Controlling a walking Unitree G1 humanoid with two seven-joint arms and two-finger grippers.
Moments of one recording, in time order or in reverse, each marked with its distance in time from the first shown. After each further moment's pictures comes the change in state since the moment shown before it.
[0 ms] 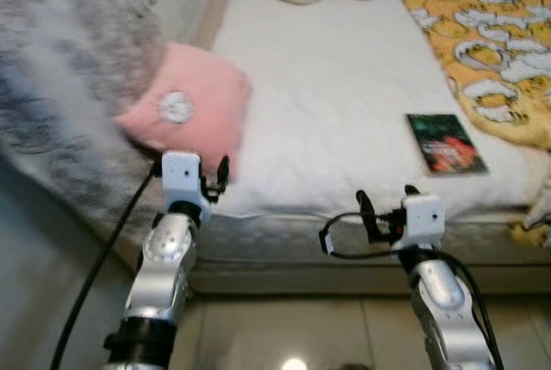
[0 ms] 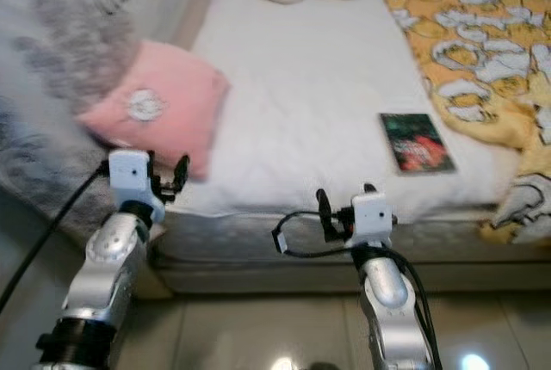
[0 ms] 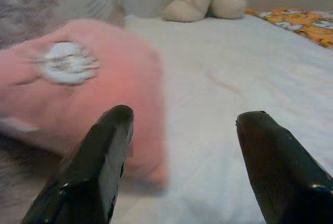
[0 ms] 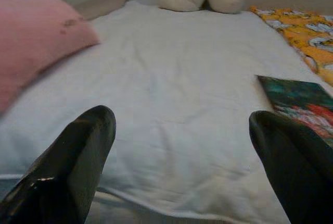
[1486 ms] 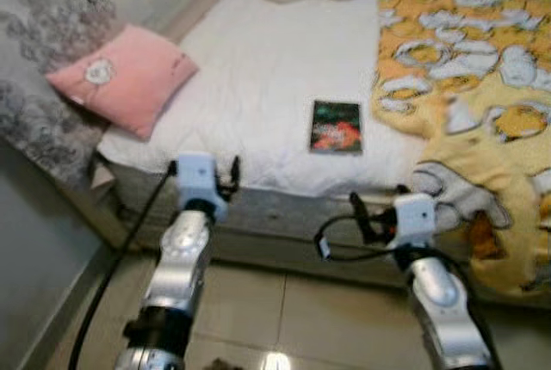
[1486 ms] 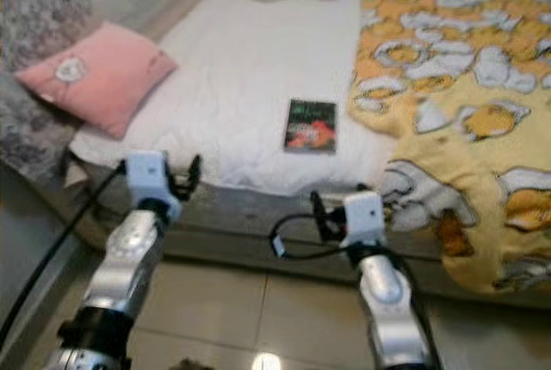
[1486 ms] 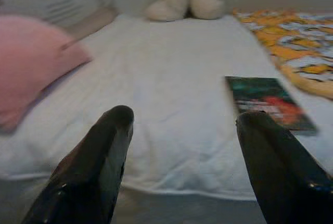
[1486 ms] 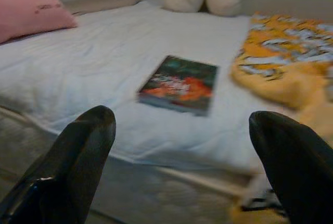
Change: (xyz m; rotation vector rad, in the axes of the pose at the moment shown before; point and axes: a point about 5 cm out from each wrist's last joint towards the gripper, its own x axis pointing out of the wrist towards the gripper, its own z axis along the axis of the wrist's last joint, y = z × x) left arm 0.014 -0.014 -0.001 0.009 -0.005 0.001; right arm 0.005 0.003 -0.005 -0.032 0.004 0.036
